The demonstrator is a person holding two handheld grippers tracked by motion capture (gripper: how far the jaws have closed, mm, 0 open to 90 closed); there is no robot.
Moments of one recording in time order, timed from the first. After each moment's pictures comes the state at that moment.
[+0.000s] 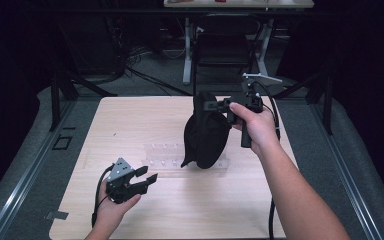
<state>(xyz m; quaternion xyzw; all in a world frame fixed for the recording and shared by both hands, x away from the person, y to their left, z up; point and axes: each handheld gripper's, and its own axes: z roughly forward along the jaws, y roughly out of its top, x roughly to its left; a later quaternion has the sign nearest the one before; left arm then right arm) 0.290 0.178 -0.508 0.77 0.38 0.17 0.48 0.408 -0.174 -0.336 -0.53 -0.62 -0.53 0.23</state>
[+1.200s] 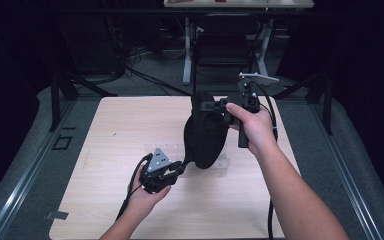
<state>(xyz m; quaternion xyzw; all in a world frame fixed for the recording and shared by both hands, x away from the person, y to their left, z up) 0.306 0.099 -0.488 0.81 0.32 0.17 0.46 0.406 -0.166 -0.334 -0.53 -0.62 -0.53 0.22</state>
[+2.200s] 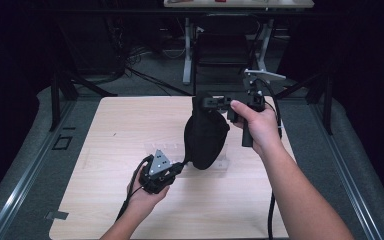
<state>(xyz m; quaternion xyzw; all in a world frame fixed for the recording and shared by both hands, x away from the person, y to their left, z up) 0.303 0.101 -0.491 0.82 0.30 0.19 0.45 0.398 -0.173 -0.321 -0.51 -0.63 -0.55 0.20</state>
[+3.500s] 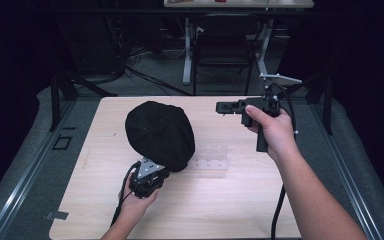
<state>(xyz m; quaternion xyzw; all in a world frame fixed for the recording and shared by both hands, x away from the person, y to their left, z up) 0.306 0.132 -0.529 0.80 0.36 0.18 0.44 0.385 -0.203 -0.323 -0.52 -0.63 -0.55 0.18</state>
